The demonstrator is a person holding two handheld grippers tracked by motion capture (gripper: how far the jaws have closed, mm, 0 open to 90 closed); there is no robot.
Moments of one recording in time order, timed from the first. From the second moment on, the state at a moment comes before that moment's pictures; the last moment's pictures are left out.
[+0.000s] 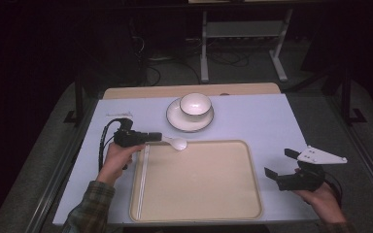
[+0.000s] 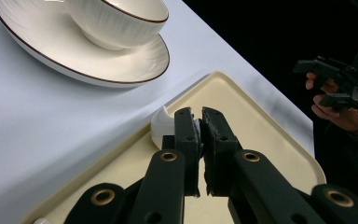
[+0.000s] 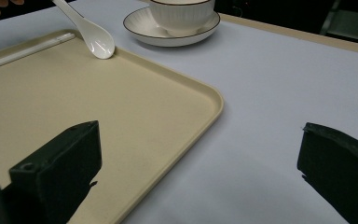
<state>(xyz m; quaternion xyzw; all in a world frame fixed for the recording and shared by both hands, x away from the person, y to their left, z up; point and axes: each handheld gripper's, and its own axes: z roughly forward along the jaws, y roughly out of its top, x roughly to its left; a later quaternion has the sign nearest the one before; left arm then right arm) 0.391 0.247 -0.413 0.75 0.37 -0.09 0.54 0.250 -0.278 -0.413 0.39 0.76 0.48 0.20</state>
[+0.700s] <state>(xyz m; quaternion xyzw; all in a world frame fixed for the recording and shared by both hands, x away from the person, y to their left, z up) 0.394 0.250 -0.432 0.79 0.38 -0.05 0.48 0.252 -0.273 -0.414 0.38 0.77 0.47 0.20</state>
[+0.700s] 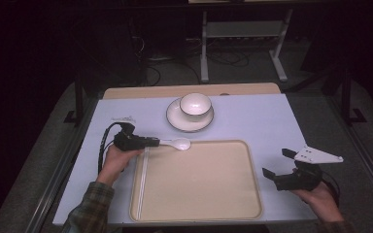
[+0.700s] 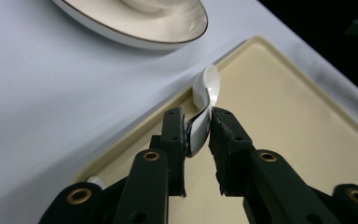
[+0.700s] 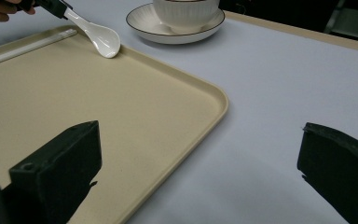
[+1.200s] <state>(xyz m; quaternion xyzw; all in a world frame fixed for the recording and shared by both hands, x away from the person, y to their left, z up) 0.397 0.235 -0.452 0.84 0.36 -0.04 0.41 0.252 -0.271 -0.413 0.38 0.77 0.47 0.20</state>
